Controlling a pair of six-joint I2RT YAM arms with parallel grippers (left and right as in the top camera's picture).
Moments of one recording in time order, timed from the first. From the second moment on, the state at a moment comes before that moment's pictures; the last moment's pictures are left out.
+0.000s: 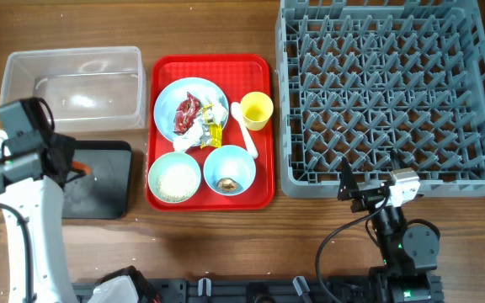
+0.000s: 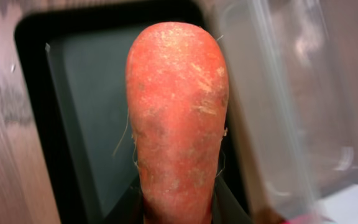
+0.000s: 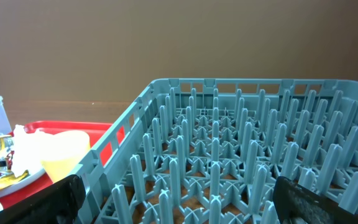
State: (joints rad) left arm 0.37 1.26 0.98 -0.83 -0.26 -0.93; right arm 0.08 0.02 0.01 0.00 -0.09 0.04
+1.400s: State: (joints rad) left arm 0.40 1.32 0.65 -0.20 -0.21 -1.08; right arm 0.08 0.02 0.01 0.00 -0.09 0.04
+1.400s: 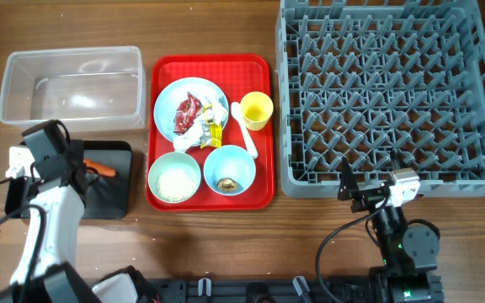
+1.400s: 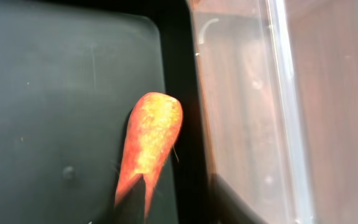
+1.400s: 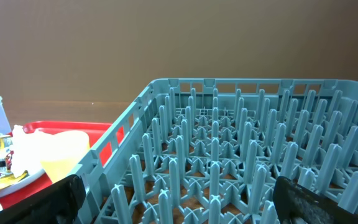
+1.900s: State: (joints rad) left arm 0.40 1.49 0.65 -0.39 -0.18 -1.08; right arm 0.08 0.02 0.01 0.00 -0.09 0.04
